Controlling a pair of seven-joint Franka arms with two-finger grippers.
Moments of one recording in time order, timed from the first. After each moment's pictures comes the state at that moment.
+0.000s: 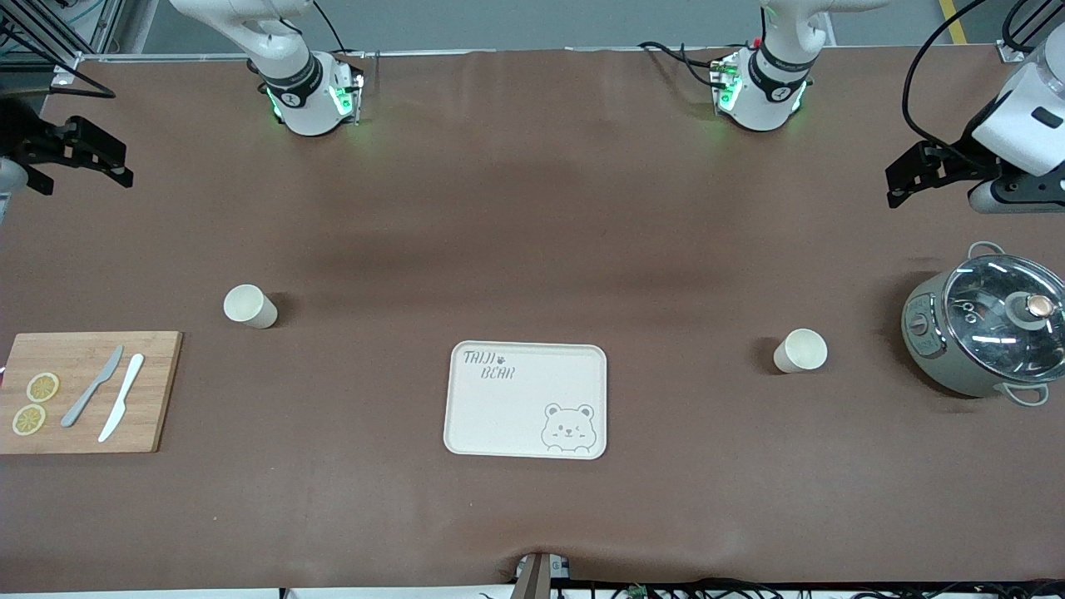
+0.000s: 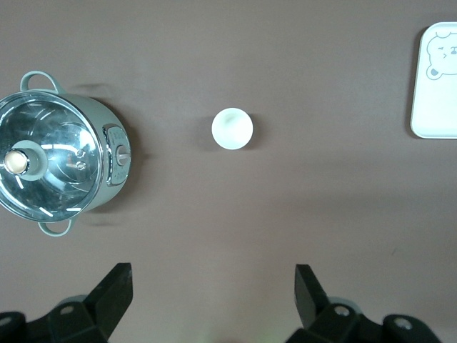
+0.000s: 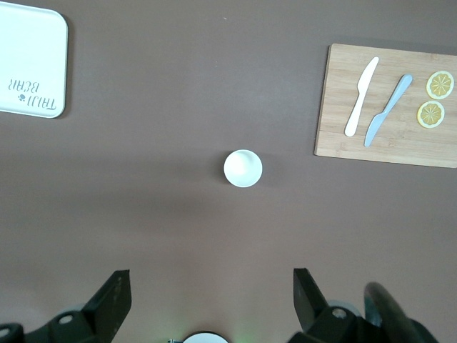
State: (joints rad) left arm -0.01 -0.06 -0.10 -1.61 0.05 1.54 -0.08; right arm 0.00 -0.07 0.01 -1.55 -0.01 1.43 -0.10
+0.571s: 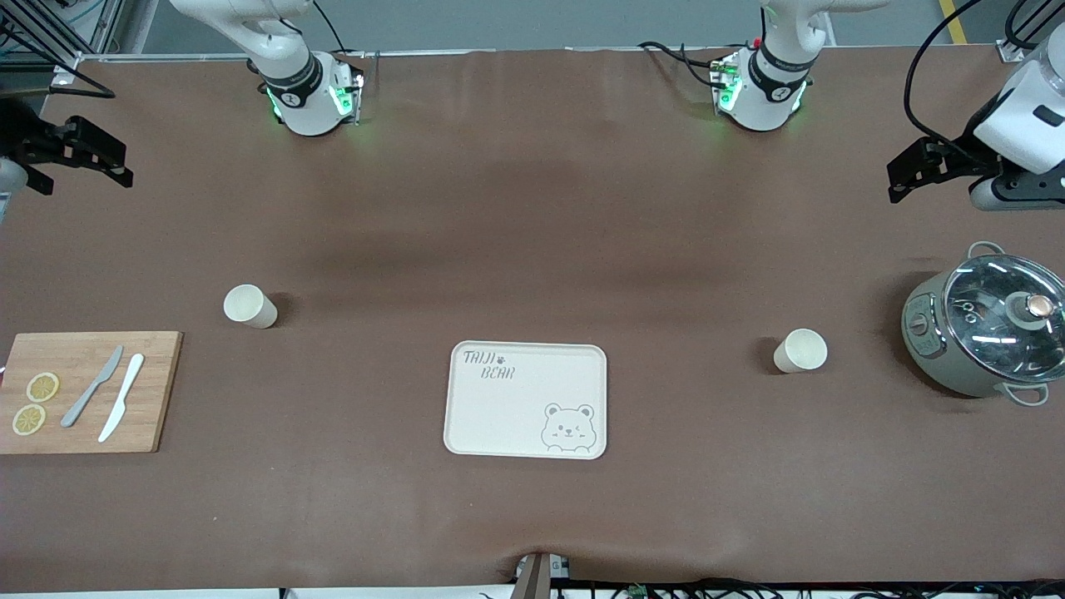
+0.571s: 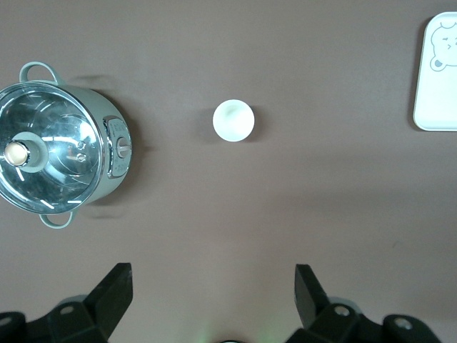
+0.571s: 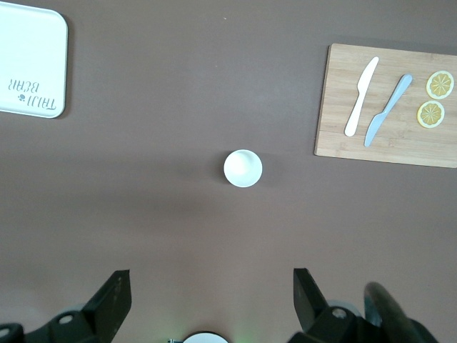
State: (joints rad) left arm -0.02 -0.07 -0.10 -1.61 0.05 1.52 -0.08; right arm 0.00 -0.07 0.01 -1.55 -0.01 1.43 -0.10
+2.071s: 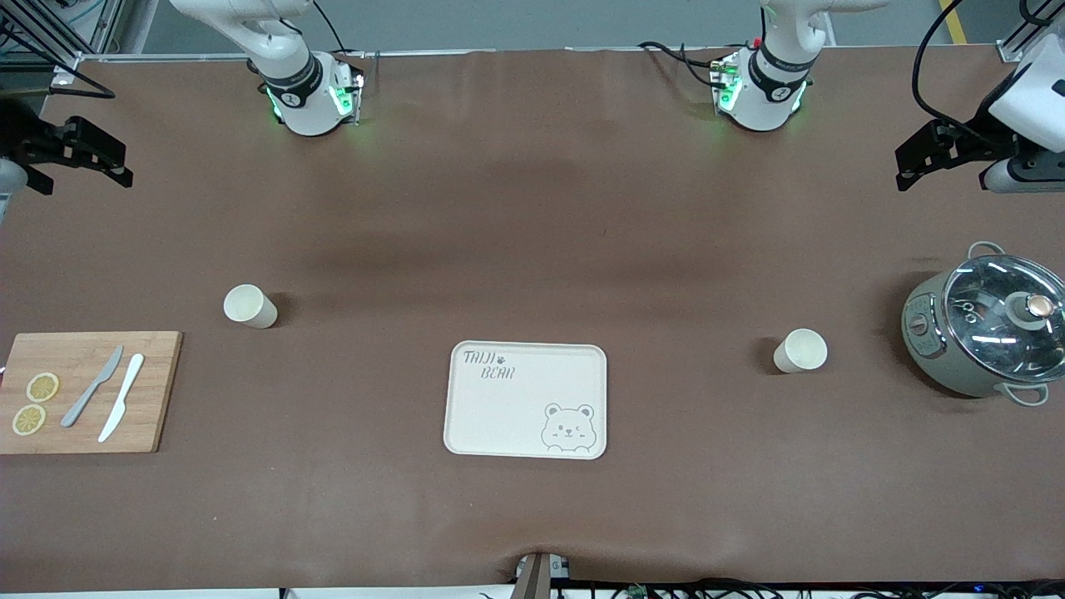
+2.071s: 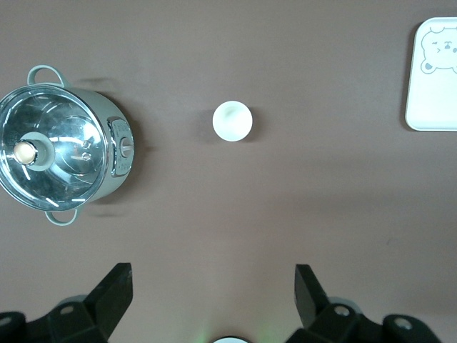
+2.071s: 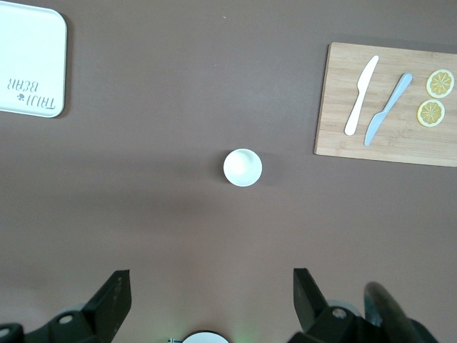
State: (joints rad) left arm -0.02 -0.07 -0.10 -1.56 0.05 1.47 -0.08; right arm 0.00 -0.07 0.01 -1.55 -0.01 1.43 -0.10
